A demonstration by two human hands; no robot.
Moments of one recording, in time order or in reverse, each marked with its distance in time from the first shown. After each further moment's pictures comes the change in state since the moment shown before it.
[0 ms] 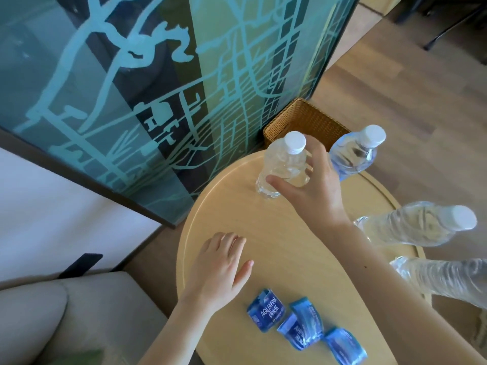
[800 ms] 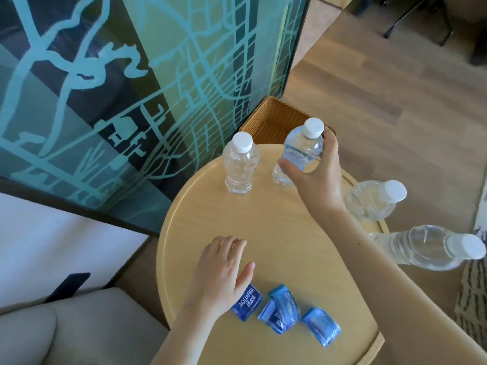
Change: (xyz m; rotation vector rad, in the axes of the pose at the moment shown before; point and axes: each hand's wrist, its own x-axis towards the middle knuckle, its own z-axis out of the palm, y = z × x) left_hand 0.007 0.059 -0.019 -0.053 -0.065 0.062; right_hand -0.002 0.031 -0.056 0.098 0.234 0.224
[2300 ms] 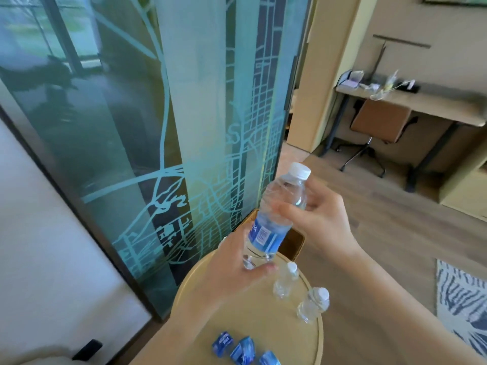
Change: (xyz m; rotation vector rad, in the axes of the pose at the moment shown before) left_hand -0.048 0.202 -0.319 -0.608 0.307 0.134; right_hand -0.118 -0.322 -0.264 0.330 -0.231 -0.344
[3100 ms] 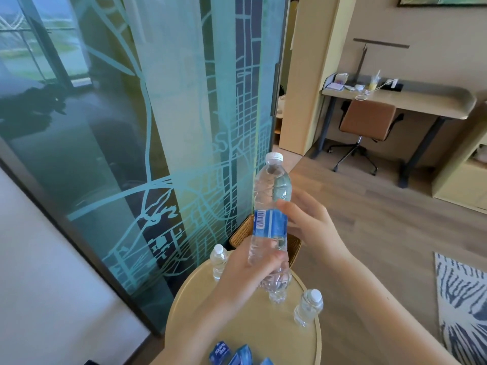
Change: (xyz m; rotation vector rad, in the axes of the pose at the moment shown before) left_hand -0.002 0.070 0.023 -0.525 -0.086 -0.233; right_hand -0.004 0.014 -0.024 0.267 -0.060 0.213
